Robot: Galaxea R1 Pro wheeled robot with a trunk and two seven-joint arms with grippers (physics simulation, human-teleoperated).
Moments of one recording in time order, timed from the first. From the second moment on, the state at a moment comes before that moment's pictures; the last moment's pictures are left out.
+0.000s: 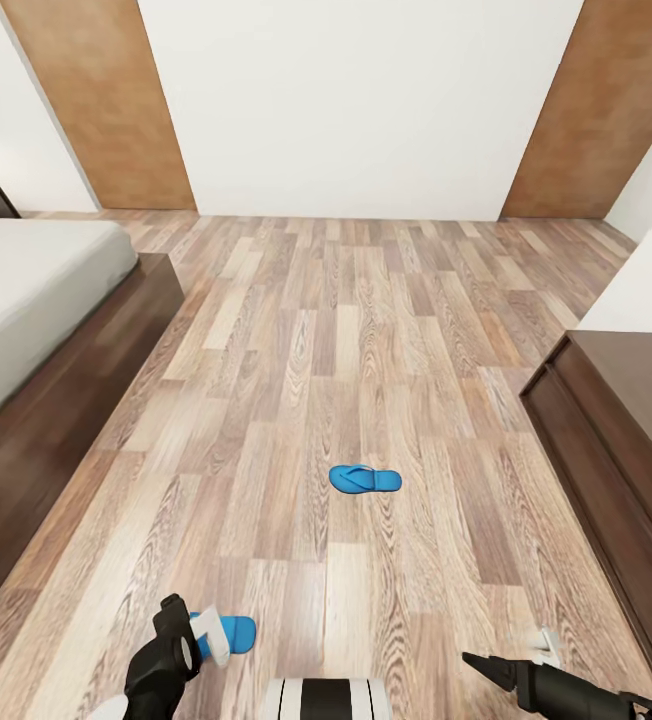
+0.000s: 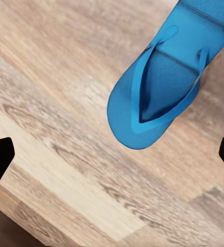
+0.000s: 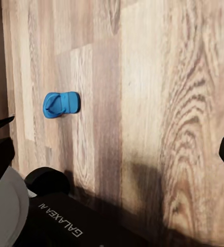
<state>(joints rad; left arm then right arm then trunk) -0.22 -0.03 -0.05 -1.09 -1.22 0.51 -0.43 -0.06 -0.21 -0.34 -1.15 -0.13 0.64 1.06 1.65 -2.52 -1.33</state>
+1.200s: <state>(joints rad) -0.27 -0.03 -0.05 -1.17 -1.34 0.51 -0.60 -0.07 -0.40 -0.40 -1.15 -0.54 0.87 1.28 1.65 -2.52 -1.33</state>
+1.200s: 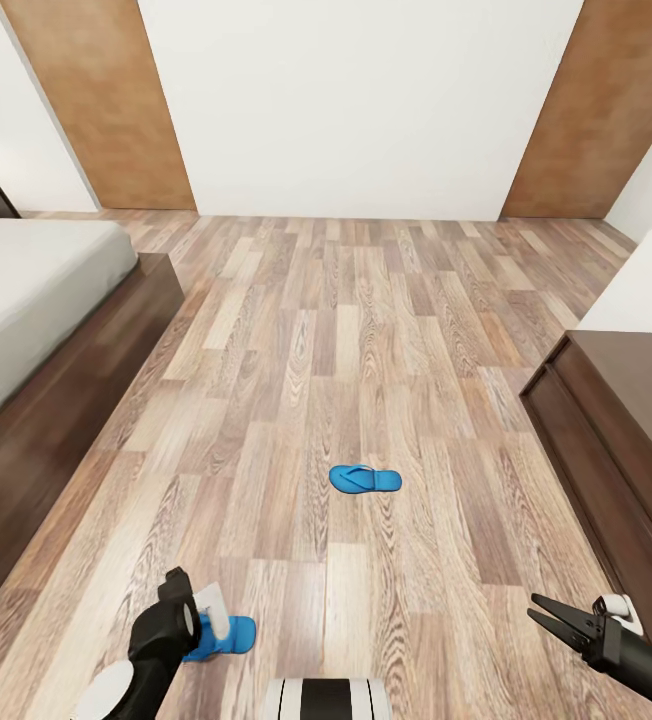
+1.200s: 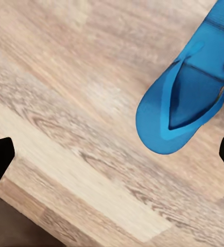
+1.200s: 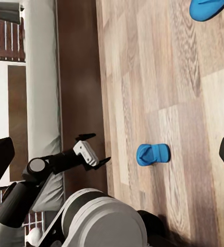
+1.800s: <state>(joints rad) -0.28 -0.03 -0.04 -1.05 -1.32 0.51 -0.31 -0.06 -0.40 -0.40 -1.15 -0.54 0.87 1.28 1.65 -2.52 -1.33</state>
